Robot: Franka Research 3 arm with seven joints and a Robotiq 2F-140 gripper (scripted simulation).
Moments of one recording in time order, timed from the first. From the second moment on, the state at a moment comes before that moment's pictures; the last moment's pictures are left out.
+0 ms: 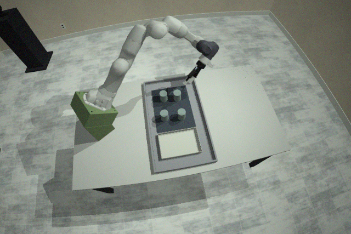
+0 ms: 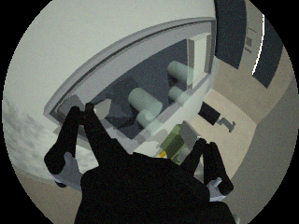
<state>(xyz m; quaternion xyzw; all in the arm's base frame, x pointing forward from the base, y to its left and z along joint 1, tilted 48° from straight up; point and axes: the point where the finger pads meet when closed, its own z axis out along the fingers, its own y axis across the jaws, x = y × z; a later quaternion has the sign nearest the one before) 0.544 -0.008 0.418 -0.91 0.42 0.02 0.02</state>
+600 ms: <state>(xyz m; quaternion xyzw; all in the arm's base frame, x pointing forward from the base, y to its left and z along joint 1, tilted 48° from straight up) 0.521 -0.026 0.406 -0.85 0.51 0.05 0.07</state>
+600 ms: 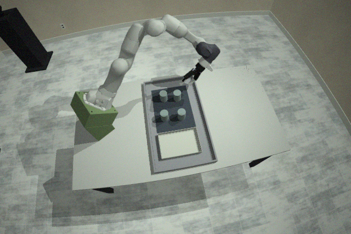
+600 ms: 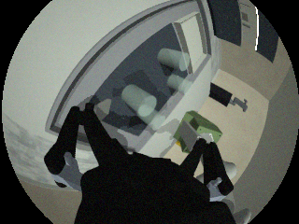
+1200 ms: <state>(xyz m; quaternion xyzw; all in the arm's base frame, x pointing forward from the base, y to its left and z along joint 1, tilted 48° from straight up) 0.498 -0.042 0.394 -0.79 0.60 0.08 0.11</state>
